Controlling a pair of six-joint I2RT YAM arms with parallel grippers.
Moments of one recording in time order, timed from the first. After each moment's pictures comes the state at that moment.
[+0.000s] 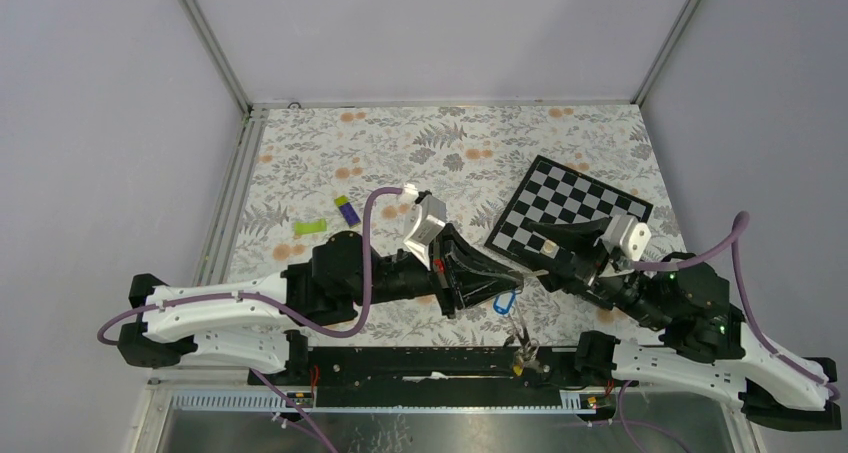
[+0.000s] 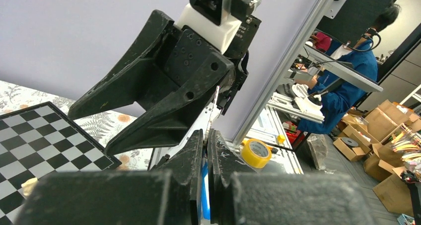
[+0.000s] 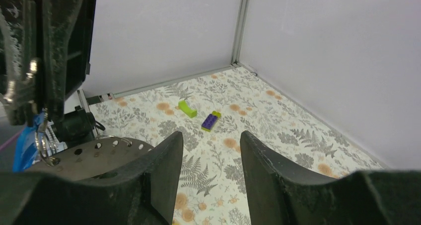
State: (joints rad) left arm -1.45 1.10 1.15 0.22 0.05 -0.41; right arm 1.23 0.42 0.91 -0.28 0.22 -0.14
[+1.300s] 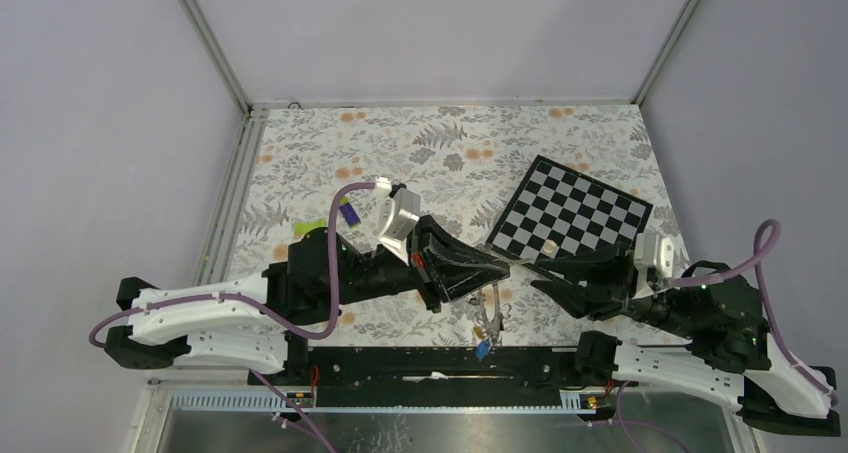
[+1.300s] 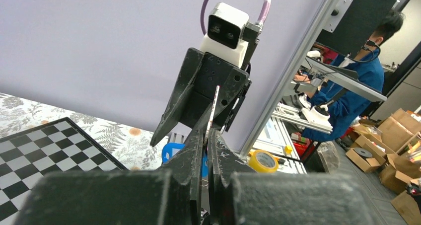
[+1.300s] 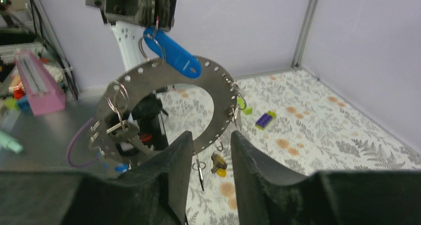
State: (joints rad) left arm -1.45 1.05 1.17 0.19 0.03 -0.36; right arm 1.23 0.34 0.95 -0.46 -0.02 -0.02
